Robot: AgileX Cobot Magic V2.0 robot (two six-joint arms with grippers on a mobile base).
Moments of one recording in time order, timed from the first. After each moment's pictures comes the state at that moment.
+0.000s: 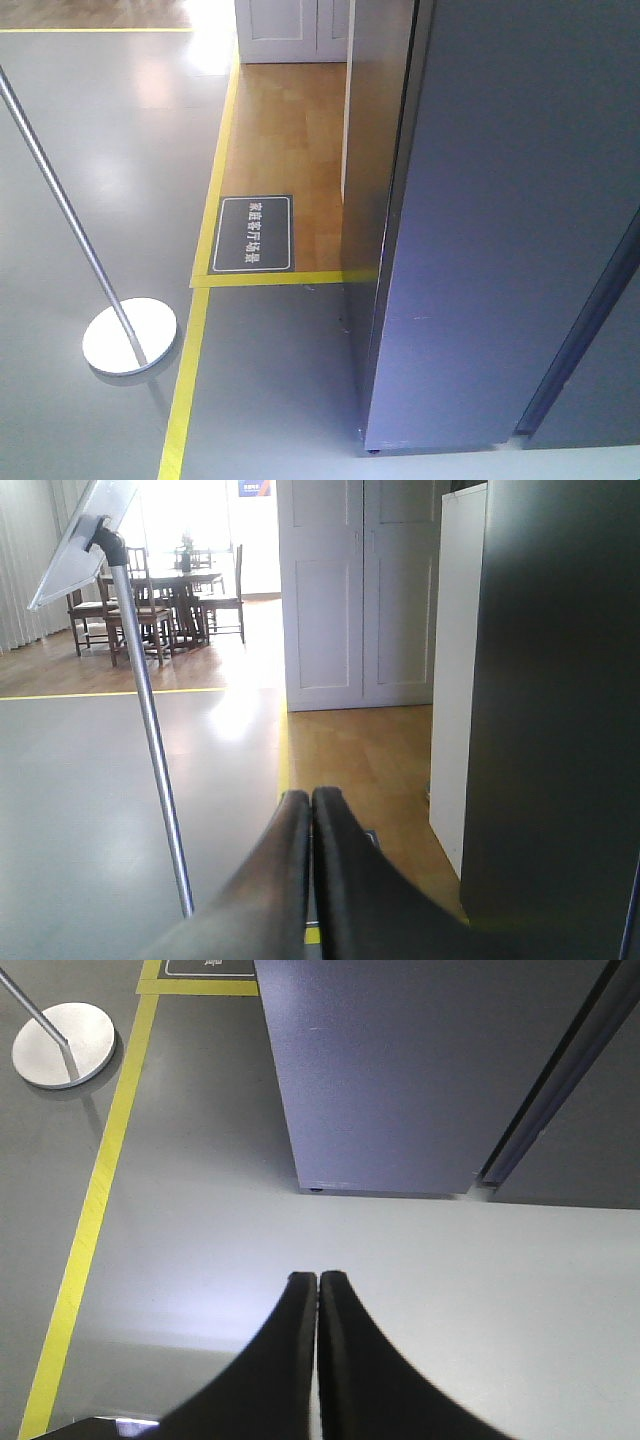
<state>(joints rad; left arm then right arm) 0.01 -0.01 0.02 -0.02 0.05 -0.03 -0.02 0.50 -0.51 0.16 0.93 -0.15</state>
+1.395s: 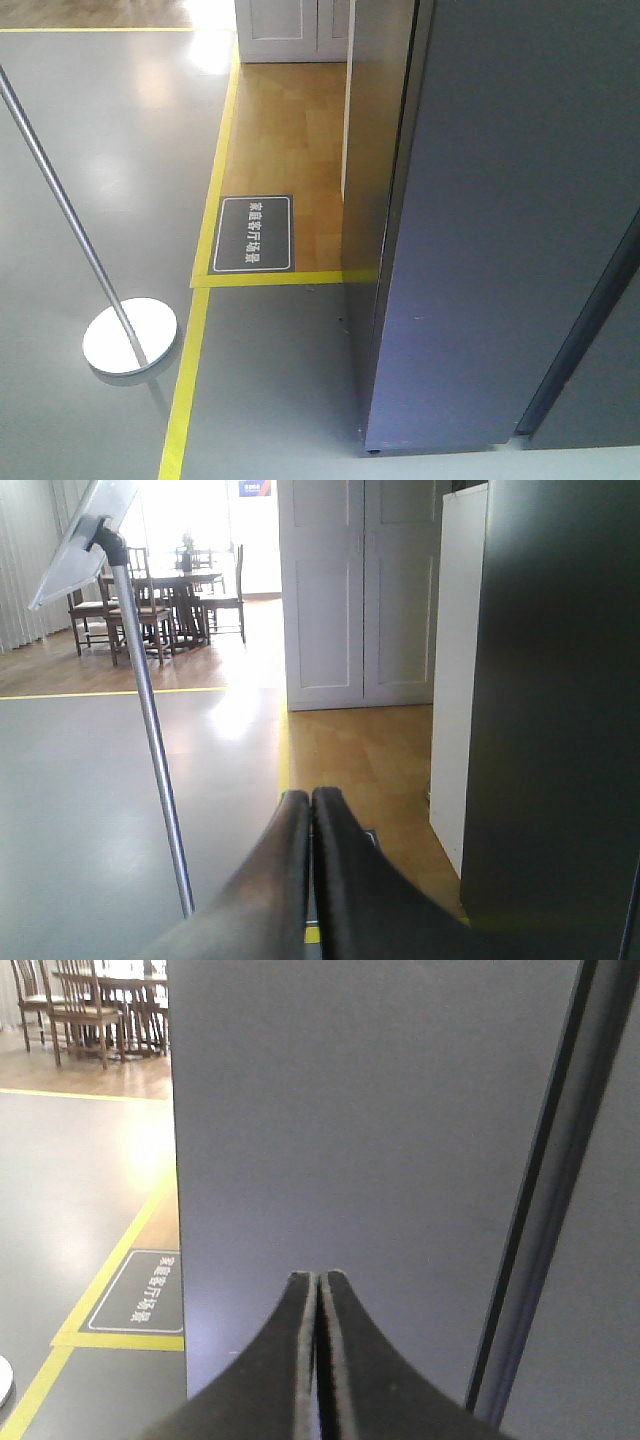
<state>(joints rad) 0.01 -0.01 0.02 -0.02 0.05 -0.03 -0.01 -0.01 0.03 0.13 0.15 -0.20</state>
